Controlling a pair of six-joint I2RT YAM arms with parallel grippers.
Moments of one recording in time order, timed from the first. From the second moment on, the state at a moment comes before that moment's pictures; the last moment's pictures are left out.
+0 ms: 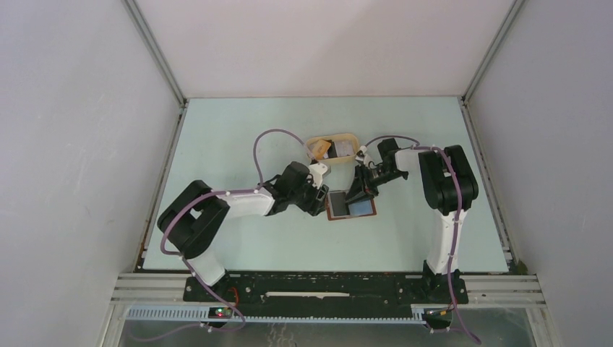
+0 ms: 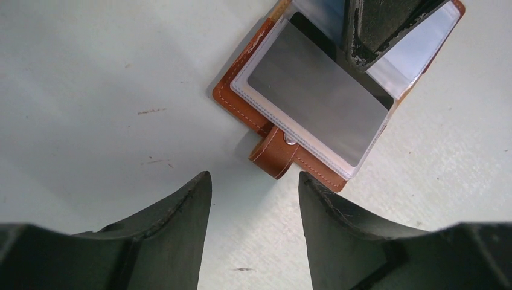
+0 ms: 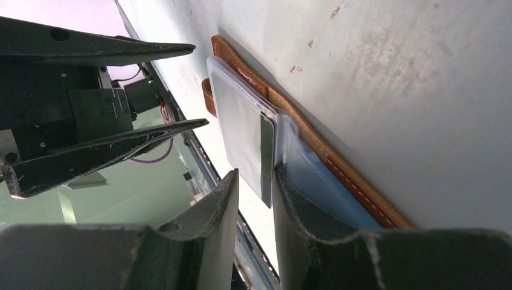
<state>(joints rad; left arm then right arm) -0.73 1.67 0.79 0.12 0.20 -0.13 0.22 2.07 1.17 -0.50 -1.01 0.18</state>
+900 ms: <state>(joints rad) -0.84 1.77 0.97 -0.05 0.17 0.16 0.21 2.07 1.17 -0.52 -1.01 0.16</state>
